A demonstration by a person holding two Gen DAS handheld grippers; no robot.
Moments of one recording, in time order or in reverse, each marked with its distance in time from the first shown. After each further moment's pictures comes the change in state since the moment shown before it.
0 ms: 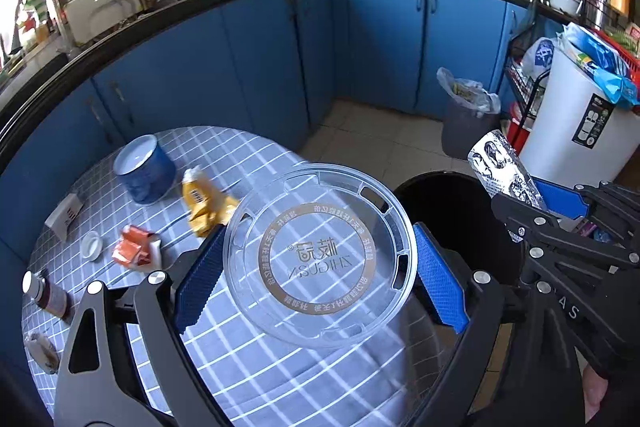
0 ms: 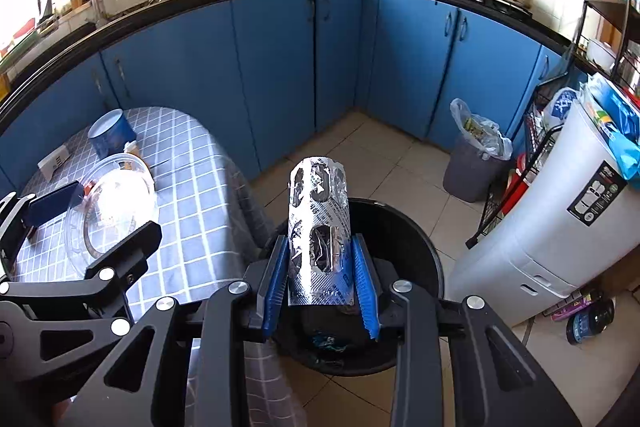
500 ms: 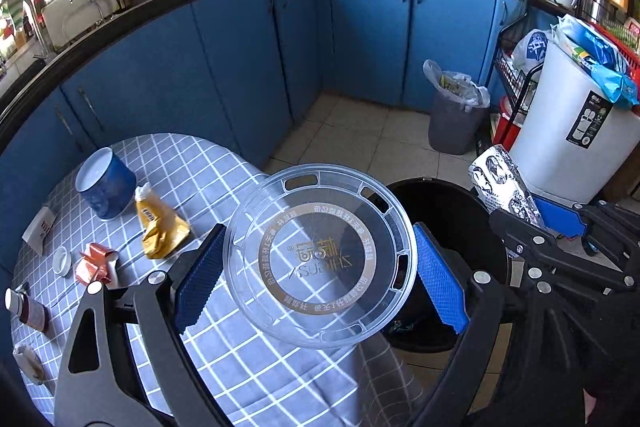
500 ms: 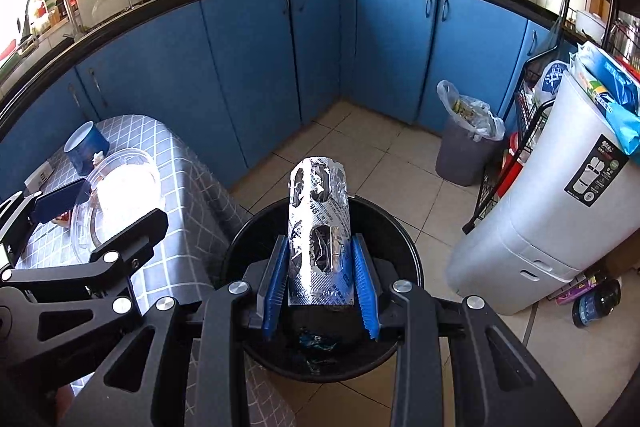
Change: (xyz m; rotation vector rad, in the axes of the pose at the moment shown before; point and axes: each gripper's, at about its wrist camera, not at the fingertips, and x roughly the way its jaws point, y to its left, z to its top) left arm 0.028 -0.032 0.019 0.016 0.030 -0.032; right arm 0.019 -0.037 0.000 0.066 0.028 -0.005
